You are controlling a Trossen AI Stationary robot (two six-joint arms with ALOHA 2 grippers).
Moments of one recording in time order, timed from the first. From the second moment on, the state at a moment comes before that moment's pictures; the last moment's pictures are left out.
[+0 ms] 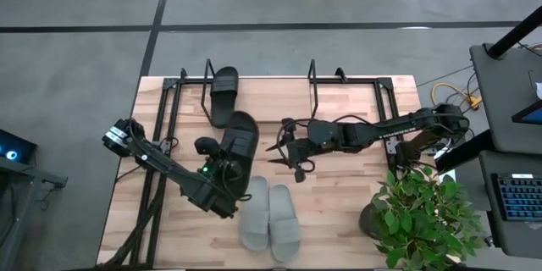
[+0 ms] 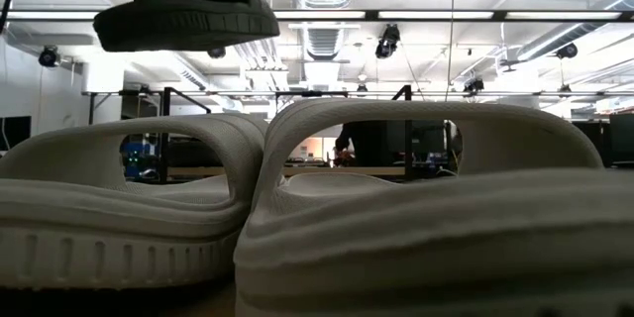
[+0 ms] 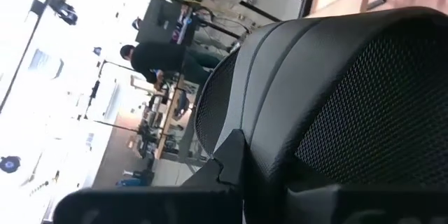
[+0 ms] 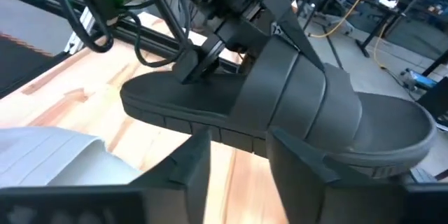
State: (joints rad) left arm -0.54 1.69 1.34 -1.57 -1.37 -0.85; right arm 0.10 1.53 1.07 0.16 -0.03 -0.34
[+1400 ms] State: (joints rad) left arm -0.41 1.64 1.31 -1.18 -1.58 -0.45; right arm 0.12 1.50 1.07 0.12 0.19 0.05
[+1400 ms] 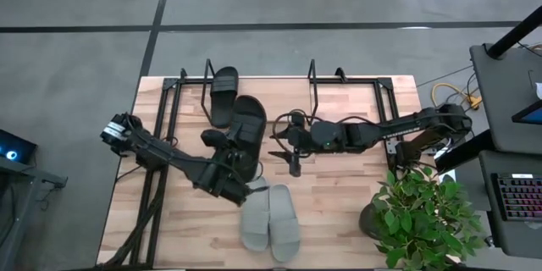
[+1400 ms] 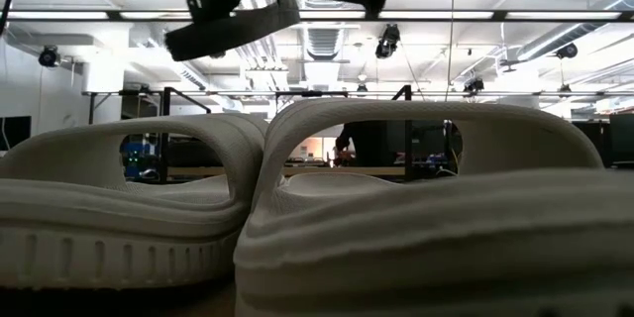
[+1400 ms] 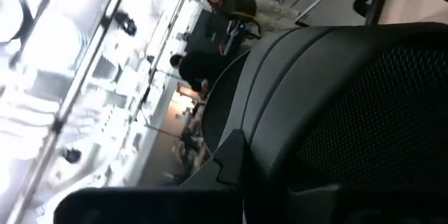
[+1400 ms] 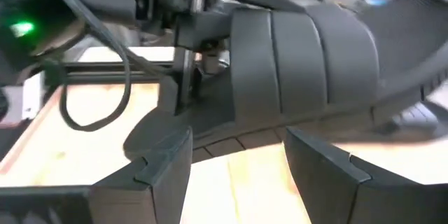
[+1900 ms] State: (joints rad) left arm -0.34 1.64 1.32 -1.18 -1.57 -0.49; right arm 0.05 1.51 0.83 0.59 0.21 0.25
